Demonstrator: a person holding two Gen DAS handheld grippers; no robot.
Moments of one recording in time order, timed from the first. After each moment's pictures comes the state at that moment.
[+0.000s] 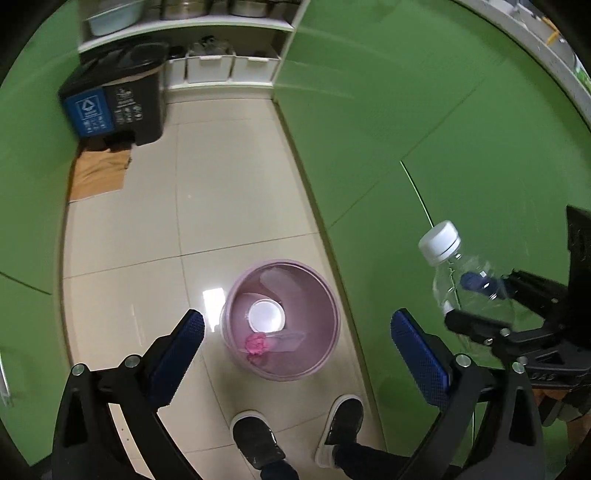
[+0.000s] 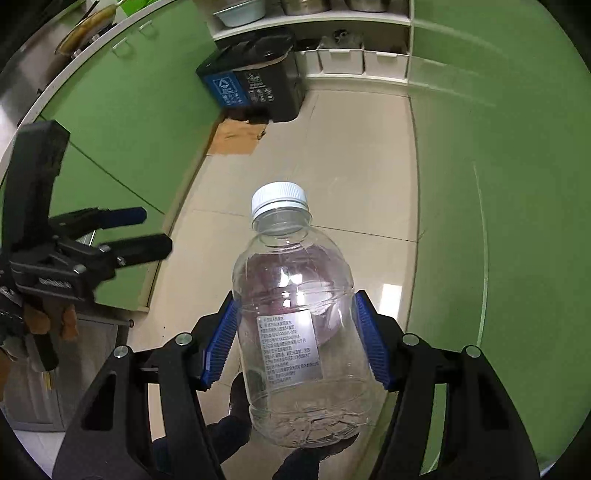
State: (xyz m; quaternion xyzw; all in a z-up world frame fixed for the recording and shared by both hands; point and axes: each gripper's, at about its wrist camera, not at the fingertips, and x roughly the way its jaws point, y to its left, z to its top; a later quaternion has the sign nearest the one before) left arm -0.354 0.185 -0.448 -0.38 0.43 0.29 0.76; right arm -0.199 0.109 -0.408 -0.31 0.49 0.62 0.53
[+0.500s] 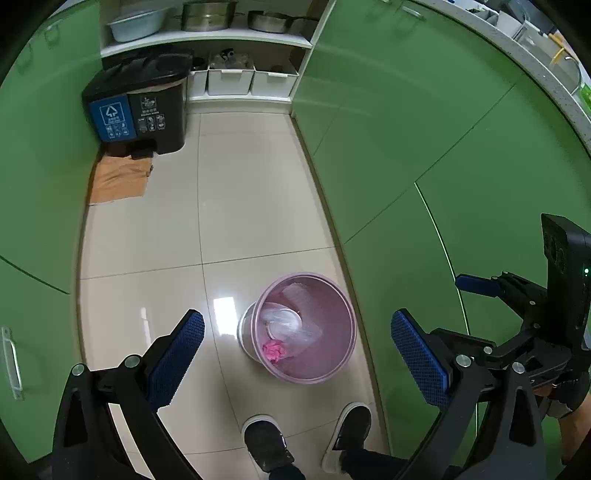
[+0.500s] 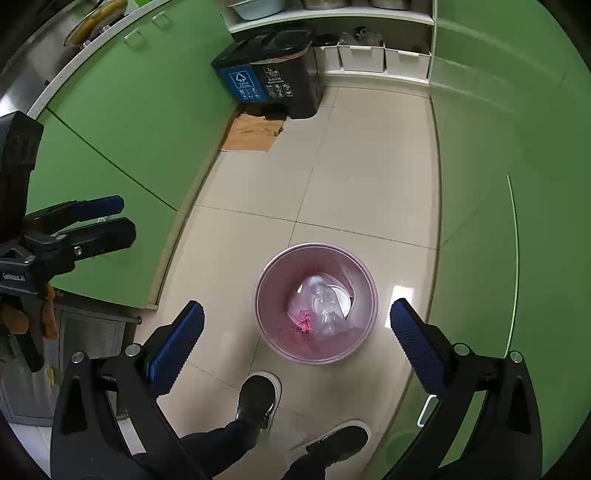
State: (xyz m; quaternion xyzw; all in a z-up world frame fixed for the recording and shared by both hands) left arm -0.379 0.193 -0.425 -0.37 0.42 0.32 0.76; right arm -0.211 0.124 -0.412 -0.31 0.49 0.63 0.52
